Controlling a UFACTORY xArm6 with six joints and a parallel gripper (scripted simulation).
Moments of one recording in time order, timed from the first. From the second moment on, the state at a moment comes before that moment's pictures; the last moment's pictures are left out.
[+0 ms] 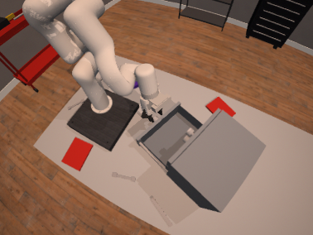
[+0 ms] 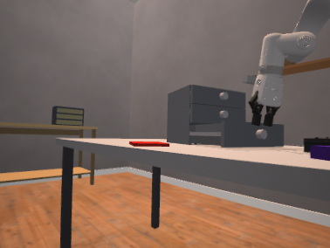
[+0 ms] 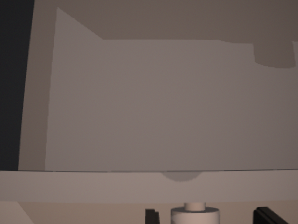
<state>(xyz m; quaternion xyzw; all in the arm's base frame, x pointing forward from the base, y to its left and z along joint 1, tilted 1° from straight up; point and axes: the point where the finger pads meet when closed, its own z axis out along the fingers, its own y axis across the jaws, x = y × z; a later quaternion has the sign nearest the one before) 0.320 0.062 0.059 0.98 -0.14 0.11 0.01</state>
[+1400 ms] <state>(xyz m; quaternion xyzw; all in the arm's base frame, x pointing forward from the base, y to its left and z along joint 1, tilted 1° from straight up) 0.318 0.063 0.057 0.98 -0.14 0.11 0.01</state>
